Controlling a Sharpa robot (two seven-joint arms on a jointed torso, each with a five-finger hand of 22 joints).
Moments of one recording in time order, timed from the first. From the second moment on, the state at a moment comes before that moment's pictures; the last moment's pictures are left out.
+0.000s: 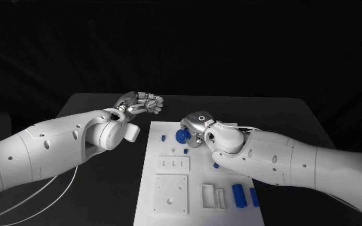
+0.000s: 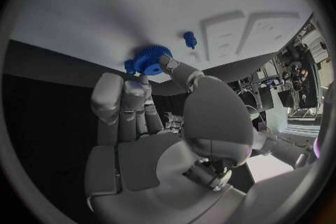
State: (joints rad) left arm 1.32 -0.75 -0.13 1.32 -0.13 -0.28 0.24; left_hand 1.51 -0.06 0.11 0.29 0.13 0.73 0.19 0.38 0.39 1.08 0.14 0.21 0.08 0.81 0.14 0.57 0.42 0.05 0.69 0.04 0.36 1.31; right arm 1.23 -0.43 -0.18 1.23 -1.84 -0.34 -0.33; right_hand 1.08 -0.29 0.76 -0.13 0.05 0.87 0.14 0.29 0.41 0.96 0.03 1.22 1.05 1.30 -0.09 1.22 0.82 0.15 1.47 -0.13 1.00 1.31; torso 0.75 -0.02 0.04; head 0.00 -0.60
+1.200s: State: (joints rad) left arm 1.32 -0.76 -0.13 1.32 -0.13 -0.28 0.24; left_hand 1.51 -0.06 0.11 0.29 0.13 0.73 0.19 0.38 0.39 1.08 0.14 0.21 0.08 0.81 0.14 0.57 0.42 0.05 0.69 0.04 0.36 1.31; right arm 1.23 -0.52 -0.18 1.28 -1.74 -0.33 -0.32; right_hand 1.06 -0.21 0.75 -0.23 0.65 0.82 0.13 0.28 0.42 0.95 0.02 1.22 1.05 1.30 -0.09 1.21 0.83 0.15 1.47 -0.12 1.00 1.31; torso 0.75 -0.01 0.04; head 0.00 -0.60
